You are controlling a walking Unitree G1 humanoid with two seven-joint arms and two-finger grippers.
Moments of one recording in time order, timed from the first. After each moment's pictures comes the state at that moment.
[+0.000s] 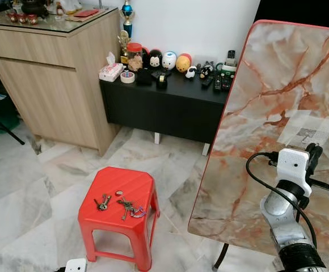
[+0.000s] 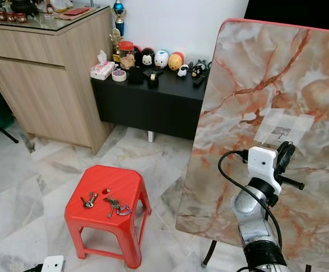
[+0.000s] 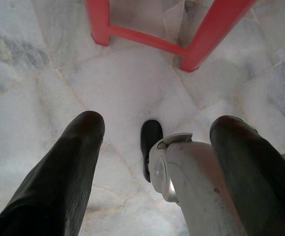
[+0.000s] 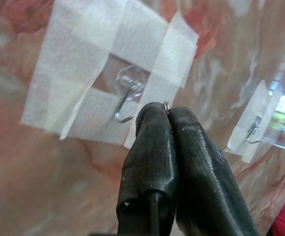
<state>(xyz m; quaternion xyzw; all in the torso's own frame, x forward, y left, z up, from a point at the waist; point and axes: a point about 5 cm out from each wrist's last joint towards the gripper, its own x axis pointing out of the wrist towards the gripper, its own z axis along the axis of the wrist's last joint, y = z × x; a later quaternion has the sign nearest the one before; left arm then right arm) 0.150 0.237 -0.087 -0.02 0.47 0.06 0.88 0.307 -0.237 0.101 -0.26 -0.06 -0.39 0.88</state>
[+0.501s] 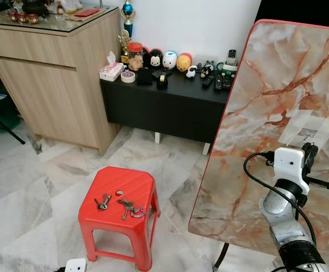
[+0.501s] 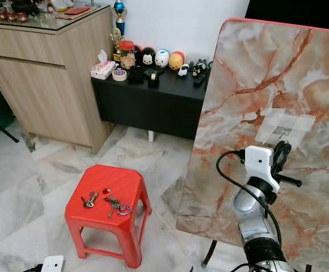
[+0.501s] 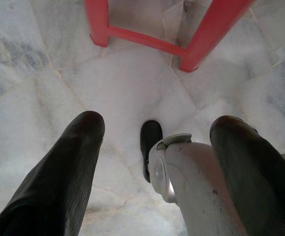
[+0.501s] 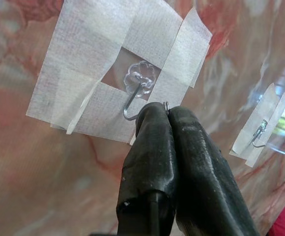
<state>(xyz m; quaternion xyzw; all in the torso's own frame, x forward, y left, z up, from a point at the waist) 0.151 0.237 -0.087 -0.02 0.47 0.06 0.88 0.311 -0.237 0.101 -0.27 -0.05 -0.38 0.88</state>
